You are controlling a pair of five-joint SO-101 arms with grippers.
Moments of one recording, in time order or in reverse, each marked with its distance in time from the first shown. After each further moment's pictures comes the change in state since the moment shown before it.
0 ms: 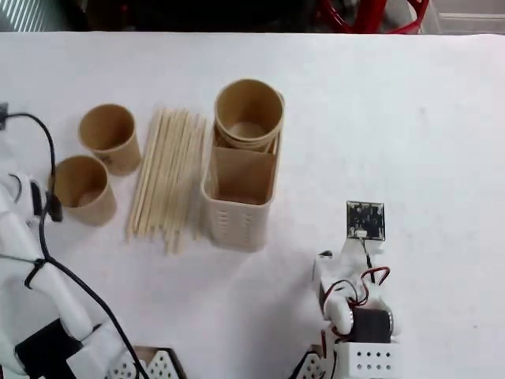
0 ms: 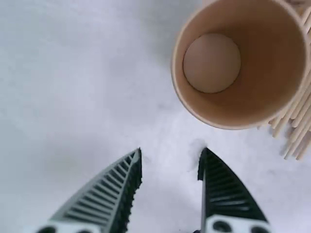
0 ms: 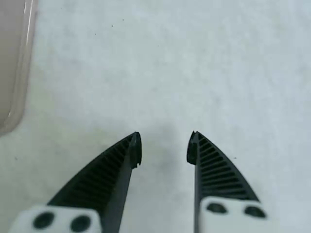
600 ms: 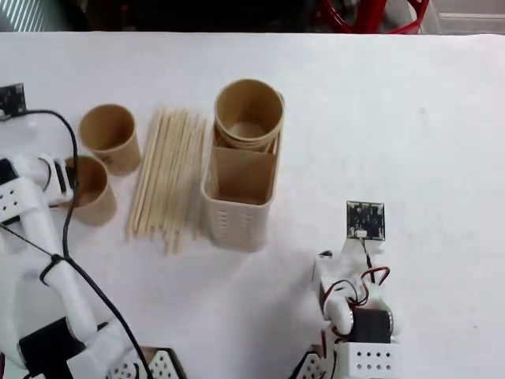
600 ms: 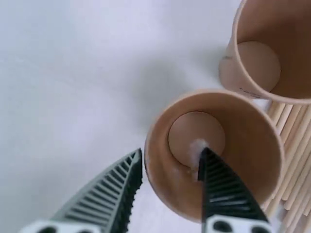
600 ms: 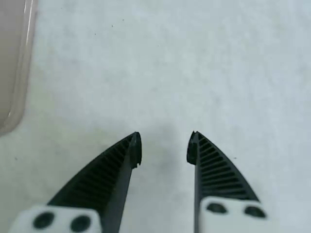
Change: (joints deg) left arm 7.4 0.0 18.5 -28.9 9.4; right arm 0.0 0.0 0.0 0.0 0.0
